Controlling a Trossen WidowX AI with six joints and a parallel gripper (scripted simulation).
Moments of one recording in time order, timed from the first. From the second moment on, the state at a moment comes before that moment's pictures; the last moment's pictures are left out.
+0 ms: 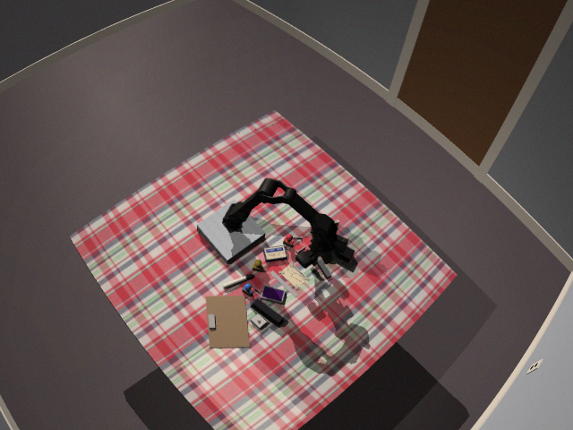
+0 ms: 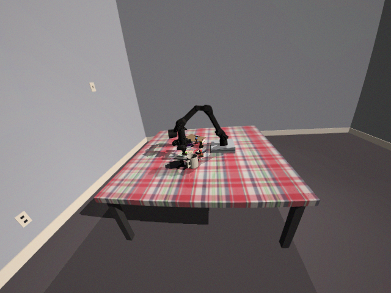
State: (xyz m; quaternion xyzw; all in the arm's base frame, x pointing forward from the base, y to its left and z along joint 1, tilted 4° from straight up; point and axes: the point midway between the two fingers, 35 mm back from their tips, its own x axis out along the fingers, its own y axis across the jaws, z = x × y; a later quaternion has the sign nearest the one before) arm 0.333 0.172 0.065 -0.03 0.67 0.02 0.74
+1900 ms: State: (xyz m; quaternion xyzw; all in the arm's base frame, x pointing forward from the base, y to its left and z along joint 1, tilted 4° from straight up) arm 0.330 0.173 0.093 -0.03 0.67 0.02 0.74
